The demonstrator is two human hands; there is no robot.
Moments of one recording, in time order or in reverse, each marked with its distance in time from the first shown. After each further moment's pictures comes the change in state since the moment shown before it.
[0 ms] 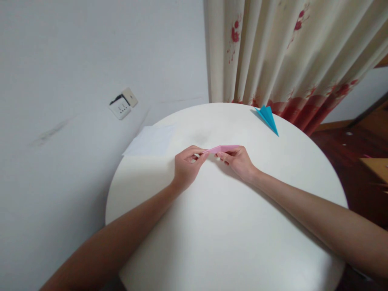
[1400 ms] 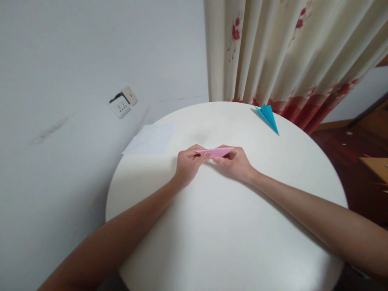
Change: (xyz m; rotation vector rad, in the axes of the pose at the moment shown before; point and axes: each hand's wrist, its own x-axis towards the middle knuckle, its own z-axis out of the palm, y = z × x) left_hand 0.004 -0.009 0.000 -0.137 -0.119 -0.039; right_hand -0.006 -0.005 0.002 -0.060 -0.148 -0.139
